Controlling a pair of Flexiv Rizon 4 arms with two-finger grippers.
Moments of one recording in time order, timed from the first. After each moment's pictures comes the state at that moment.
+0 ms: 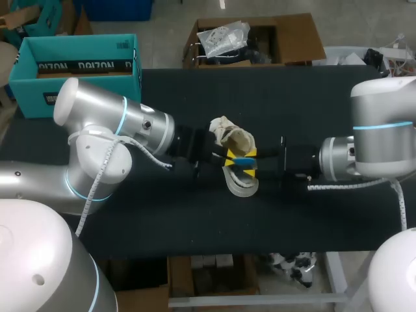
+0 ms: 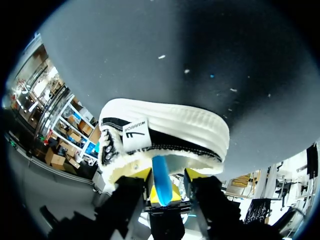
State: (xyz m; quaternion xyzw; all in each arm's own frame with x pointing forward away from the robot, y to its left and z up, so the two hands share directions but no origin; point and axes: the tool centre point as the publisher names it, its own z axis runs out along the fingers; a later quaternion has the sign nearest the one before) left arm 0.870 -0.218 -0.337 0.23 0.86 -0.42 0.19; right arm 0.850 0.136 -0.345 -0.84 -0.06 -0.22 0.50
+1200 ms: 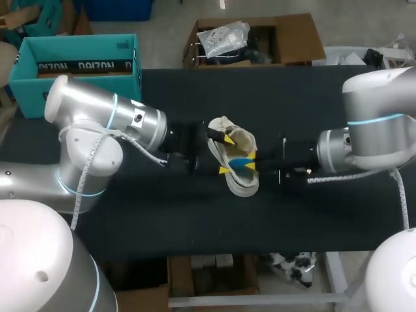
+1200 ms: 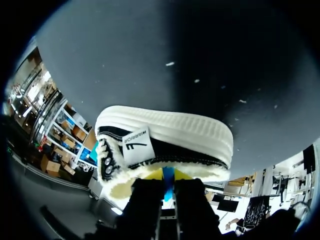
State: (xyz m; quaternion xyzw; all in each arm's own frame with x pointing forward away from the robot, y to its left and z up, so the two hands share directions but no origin) left arm 0.866 -0.207 -0.320 0.16 0.86 -0.46 0.15; right arm 0.863 0.135 -0.356 -0.85 -0.06 -0.18 0.49
